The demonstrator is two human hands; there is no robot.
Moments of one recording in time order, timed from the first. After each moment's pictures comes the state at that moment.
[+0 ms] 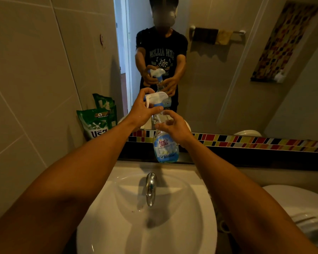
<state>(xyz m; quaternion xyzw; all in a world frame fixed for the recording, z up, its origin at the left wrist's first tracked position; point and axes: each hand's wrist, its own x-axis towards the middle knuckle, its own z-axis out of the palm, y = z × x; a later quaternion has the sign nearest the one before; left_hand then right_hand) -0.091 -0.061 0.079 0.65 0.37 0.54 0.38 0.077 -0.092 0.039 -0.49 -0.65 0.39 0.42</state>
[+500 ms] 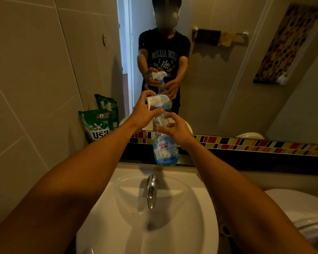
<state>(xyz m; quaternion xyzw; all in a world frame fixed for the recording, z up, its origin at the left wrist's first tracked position) -0.094 -0.050 0.072 0.65 0.38 0.53 0.38 0.075 -0.081 0.034 -0.50 -0.64 0.41 0.42</state>
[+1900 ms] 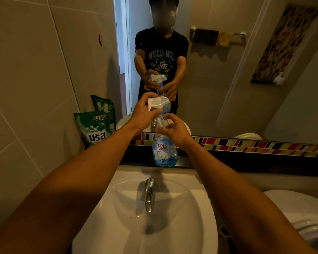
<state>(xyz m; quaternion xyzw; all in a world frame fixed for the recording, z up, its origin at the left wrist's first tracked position) -0.085 -0.040 0.070 0.64 0.38 0.55 0.38 0.075 -0.063 0.030 -0.54 -0.63 0.39 0.40</state>
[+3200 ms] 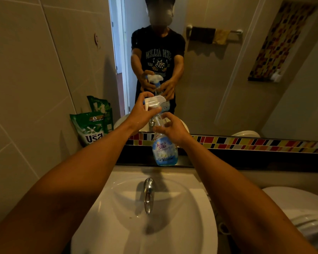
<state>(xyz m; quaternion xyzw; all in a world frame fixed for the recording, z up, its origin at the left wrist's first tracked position) -0.085 -0.039 0.072 0.65 0.39 0.53 0.39 0.079 -0.065 0.041 -0.54 -0.65 0.38 0.37</state>
